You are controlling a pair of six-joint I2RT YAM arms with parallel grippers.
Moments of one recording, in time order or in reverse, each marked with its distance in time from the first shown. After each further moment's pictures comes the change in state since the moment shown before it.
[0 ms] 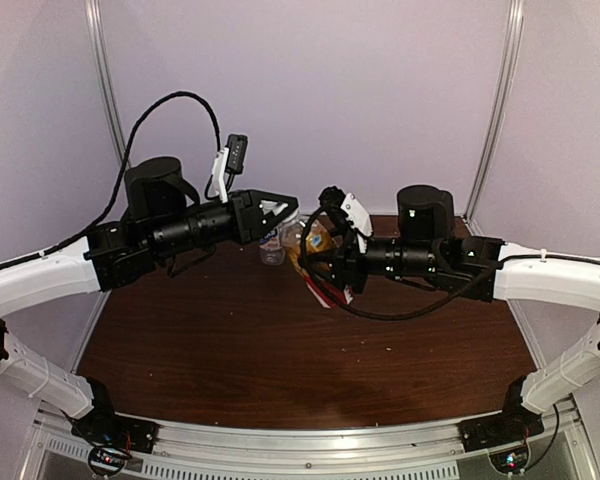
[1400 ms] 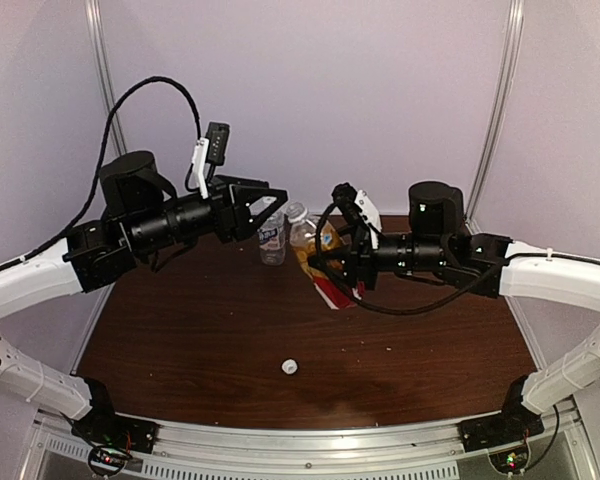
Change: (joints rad) left arm 0.014 -0.075 -0.015 -0.002 0.027 0.195; right arm -0.060 -0.028 -0.023 -0.003 -0.143 0.033
